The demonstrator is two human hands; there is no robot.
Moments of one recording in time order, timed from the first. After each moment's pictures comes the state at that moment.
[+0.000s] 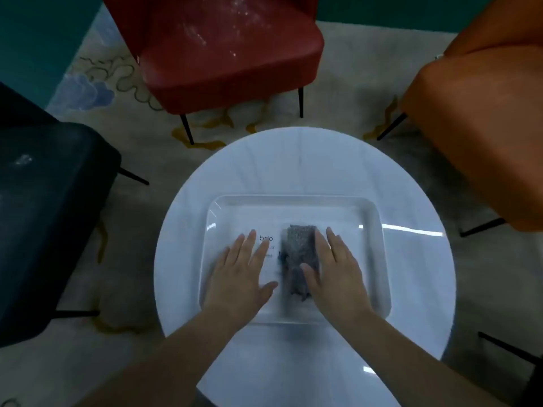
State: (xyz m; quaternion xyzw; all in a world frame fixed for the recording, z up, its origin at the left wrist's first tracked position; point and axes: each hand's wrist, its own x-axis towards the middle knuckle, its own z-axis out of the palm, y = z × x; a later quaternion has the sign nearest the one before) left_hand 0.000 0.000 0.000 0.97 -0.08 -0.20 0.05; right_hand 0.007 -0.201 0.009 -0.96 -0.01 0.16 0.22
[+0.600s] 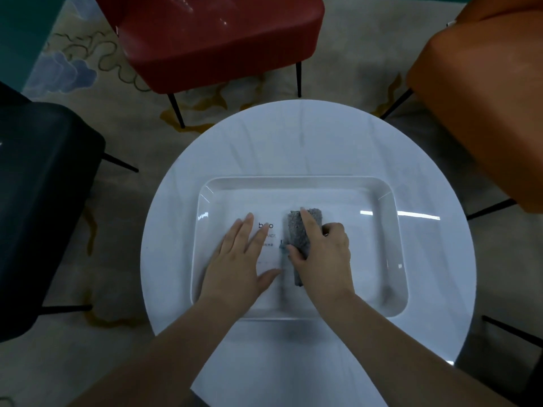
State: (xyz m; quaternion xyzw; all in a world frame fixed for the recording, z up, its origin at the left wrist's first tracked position) left_hand 0.005 0.007 -0.036 0.98 -0.10 -0.15 0.09; right_hand 0.024 -0.167 -0.026 -0.96 0.07 0.10 0.26
